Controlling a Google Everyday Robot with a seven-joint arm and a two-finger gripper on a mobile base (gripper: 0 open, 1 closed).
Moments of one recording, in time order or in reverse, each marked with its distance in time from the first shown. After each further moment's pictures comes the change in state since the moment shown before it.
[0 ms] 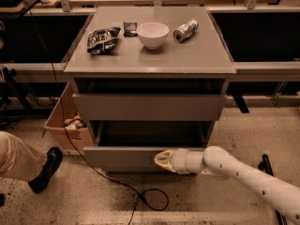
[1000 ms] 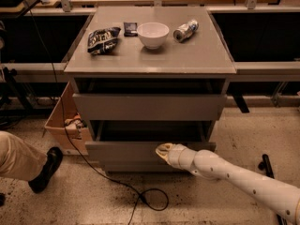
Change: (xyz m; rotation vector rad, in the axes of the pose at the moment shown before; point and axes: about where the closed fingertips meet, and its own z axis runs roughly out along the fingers) arm 0.019 -0.053 0.020 0.277 0.079 0.025
